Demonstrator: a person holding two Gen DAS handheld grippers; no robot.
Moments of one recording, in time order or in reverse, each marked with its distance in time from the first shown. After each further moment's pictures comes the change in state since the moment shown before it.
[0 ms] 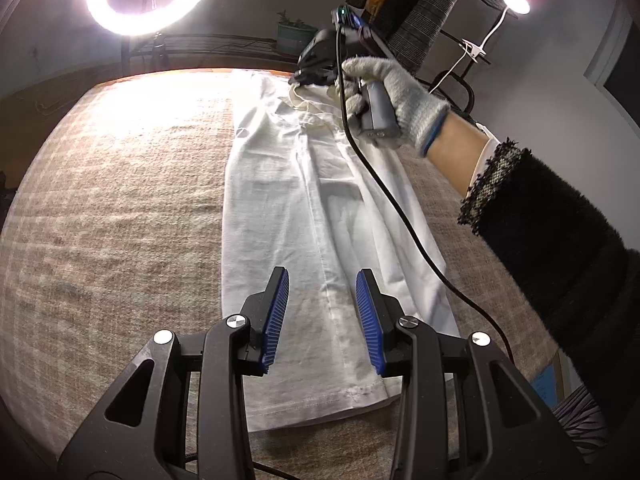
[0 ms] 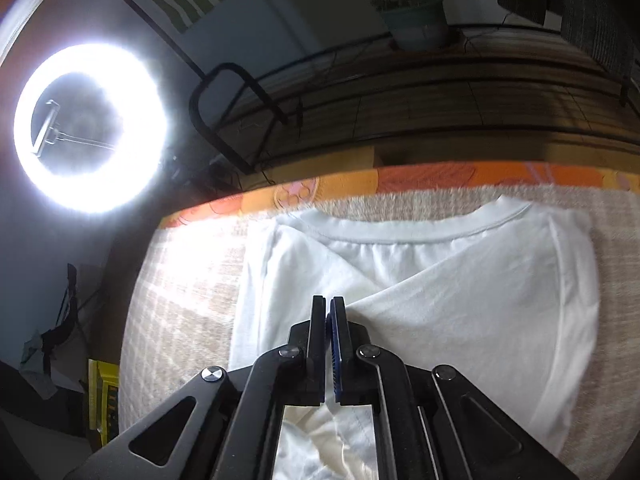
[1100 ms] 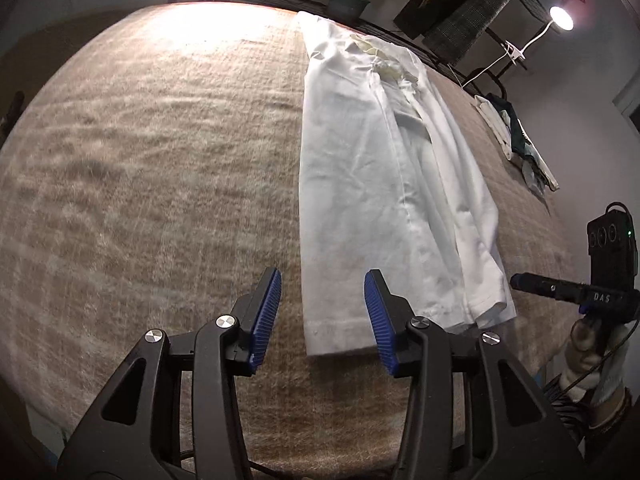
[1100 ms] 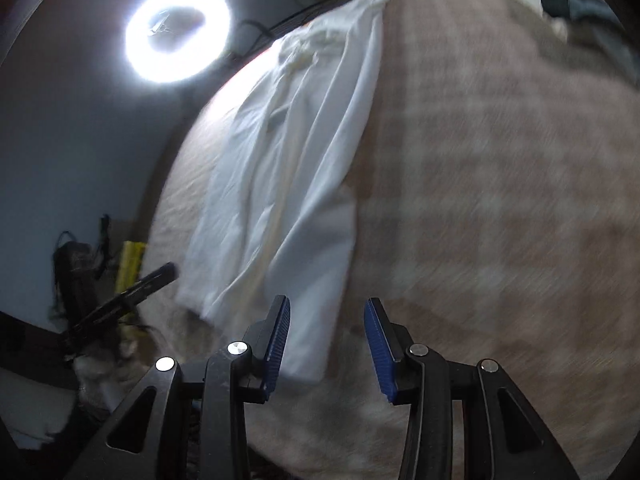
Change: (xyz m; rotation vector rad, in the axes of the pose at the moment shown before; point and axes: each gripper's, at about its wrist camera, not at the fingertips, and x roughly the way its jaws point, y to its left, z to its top) left arm 0.010 0.060 -0.065 -0.160 0.091 0.012; right arm -0.213 -0.050 -0.357 0.051 0.103 0.108
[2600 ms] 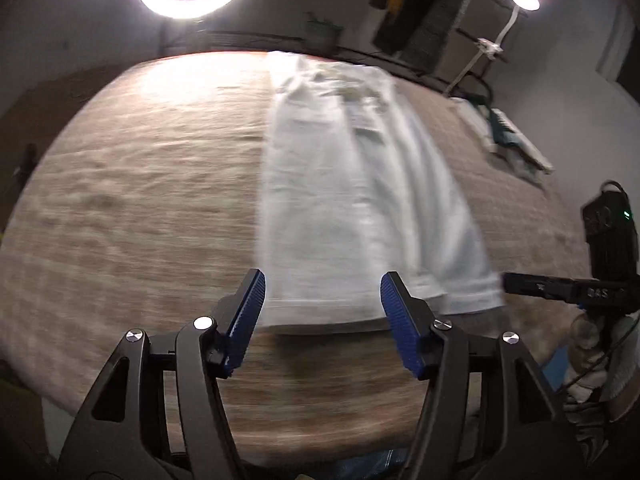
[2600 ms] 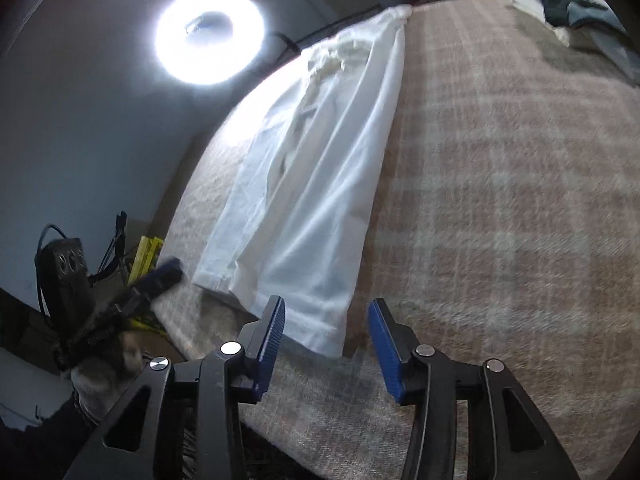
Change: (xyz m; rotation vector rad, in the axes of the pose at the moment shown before) left arm -0.022 -0.034 -0.028 0.112 -0.127 0.105; right arm -0.004 0.005 -0.037 -0.069 -0.071 0.038
